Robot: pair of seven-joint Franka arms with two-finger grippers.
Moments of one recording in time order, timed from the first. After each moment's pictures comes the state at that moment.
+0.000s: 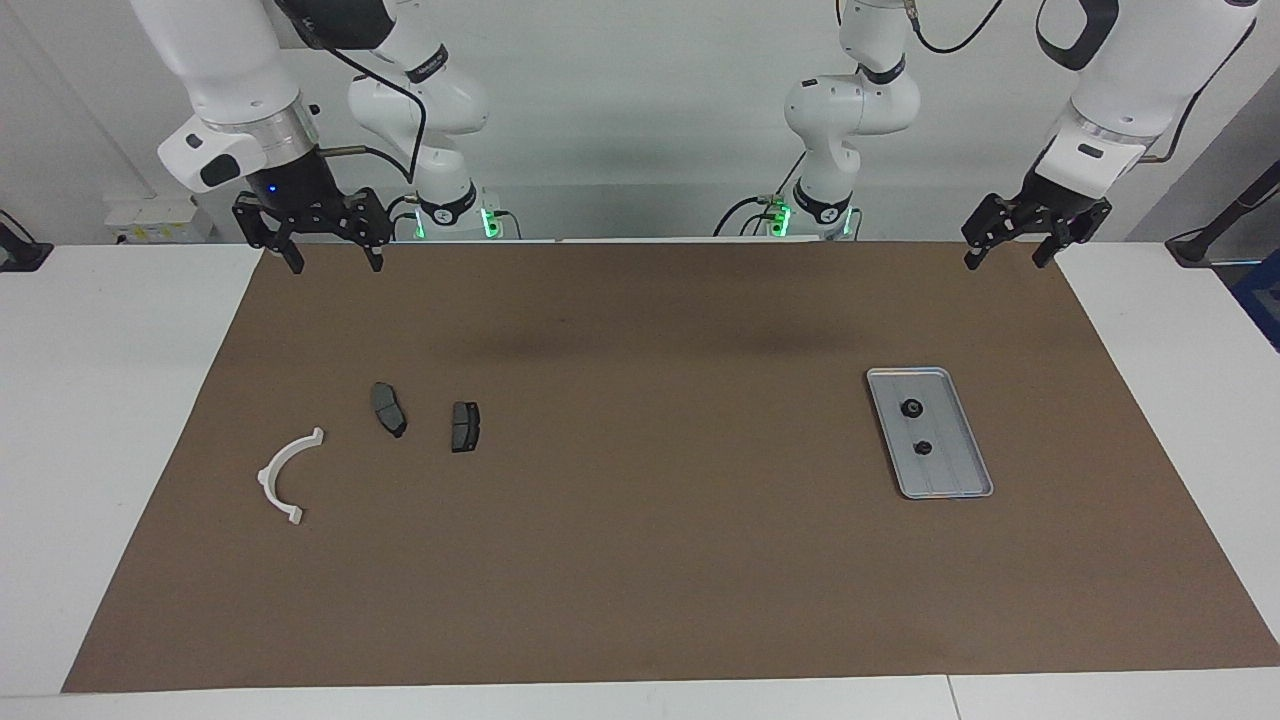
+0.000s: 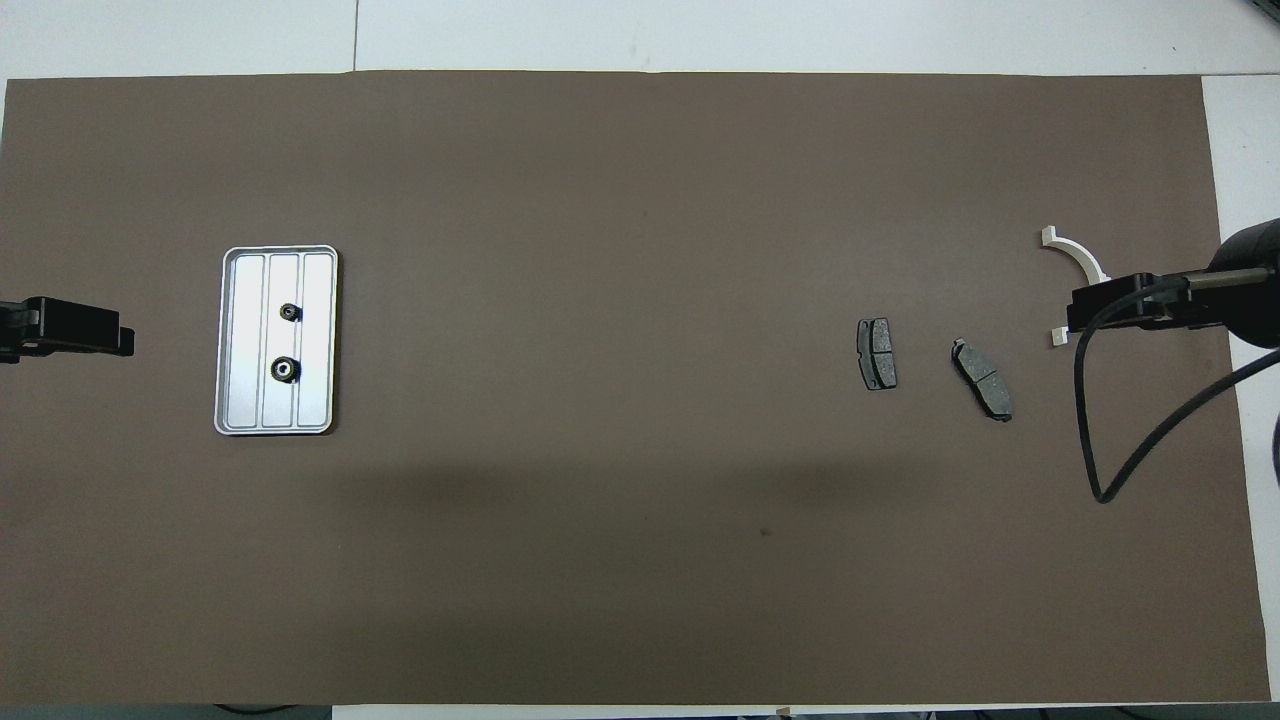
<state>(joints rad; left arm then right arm) -0.03 -0.10 0.03 -1.71 -0.03 1.62 0.02 -0.06 -0.08 0.10 -1.66 0.02 1.62 0.04</state>
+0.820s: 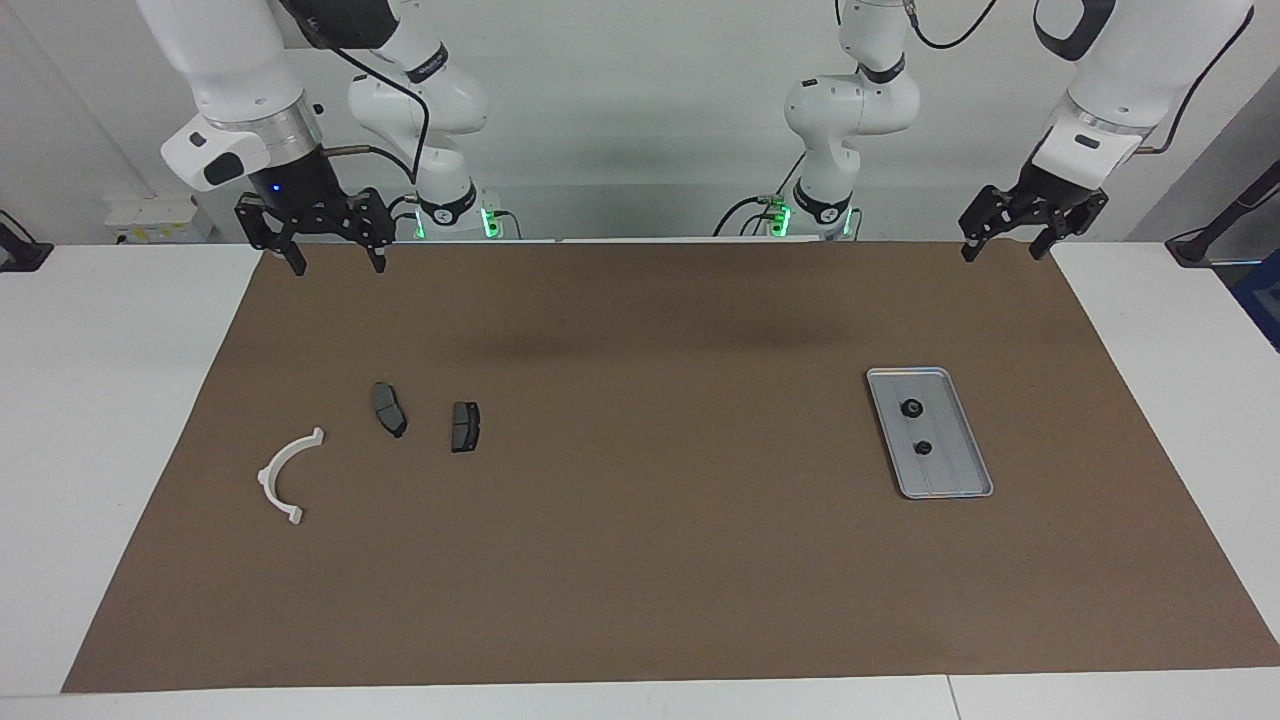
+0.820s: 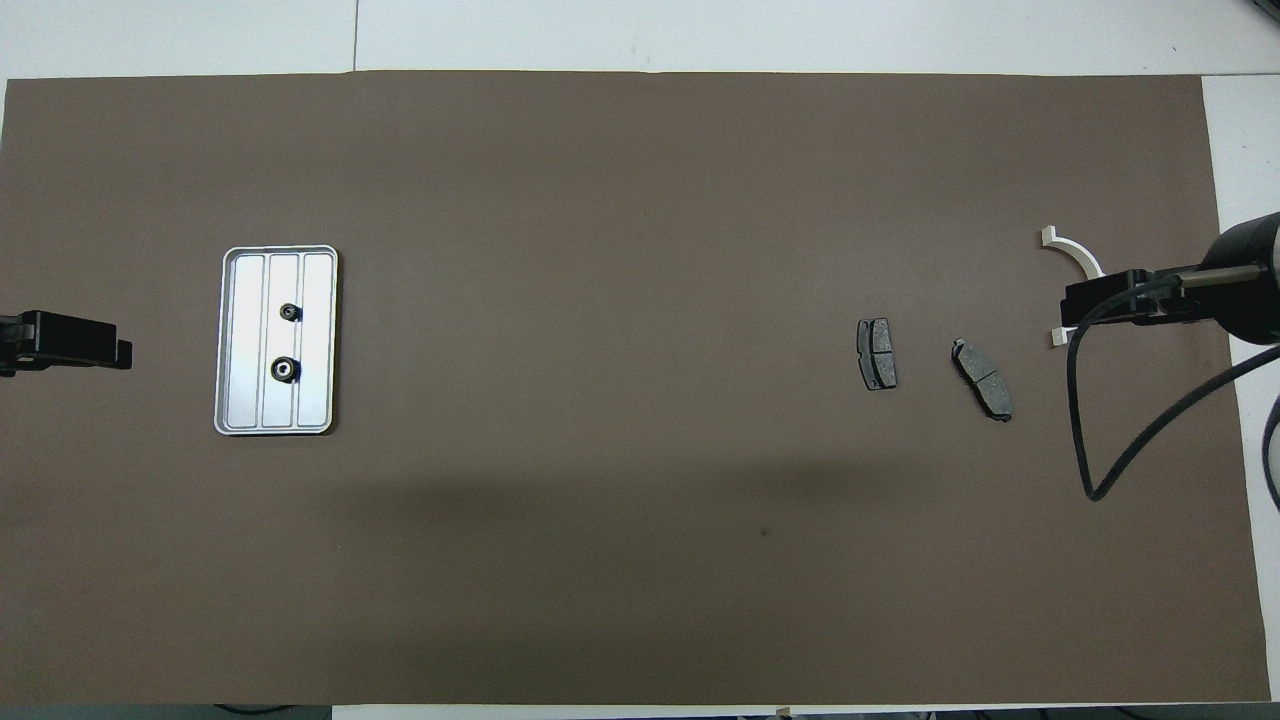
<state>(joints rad) -0.04 -0.14 0.02 -1.72 -0.03 1.59 0.01 -0.06 -0.08 0.11 -1.66 0.02 1.63 0.04</state>
